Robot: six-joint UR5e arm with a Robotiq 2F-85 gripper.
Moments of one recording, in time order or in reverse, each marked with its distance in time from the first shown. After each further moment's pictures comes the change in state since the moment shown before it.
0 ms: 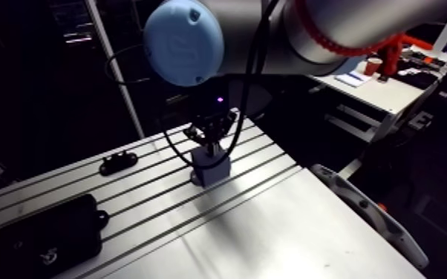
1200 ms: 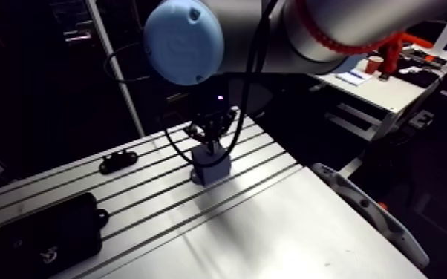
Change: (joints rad) arm 0.001 0.007 -0.004 -0.011 0.000 -0.009
